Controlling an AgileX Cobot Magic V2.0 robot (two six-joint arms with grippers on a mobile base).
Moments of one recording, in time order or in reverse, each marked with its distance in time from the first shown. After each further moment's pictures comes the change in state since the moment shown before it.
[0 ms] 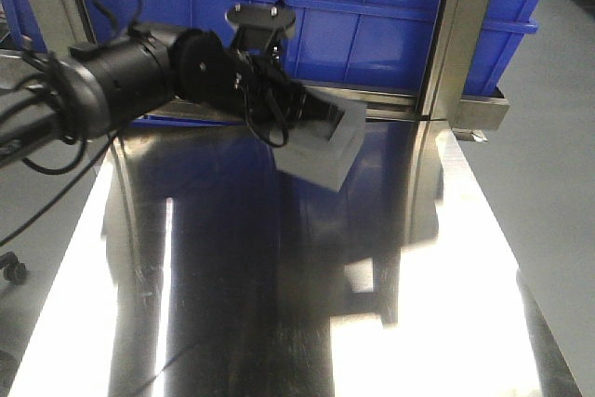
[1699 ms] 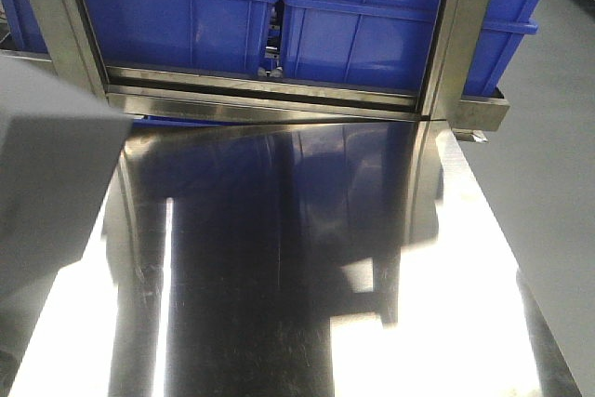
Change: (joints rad) left arm -0.009 -1.459 0.878 0.132 -0.037 0.067; right arm 0.000 0.000 0.000 0.000 0.000 0.000
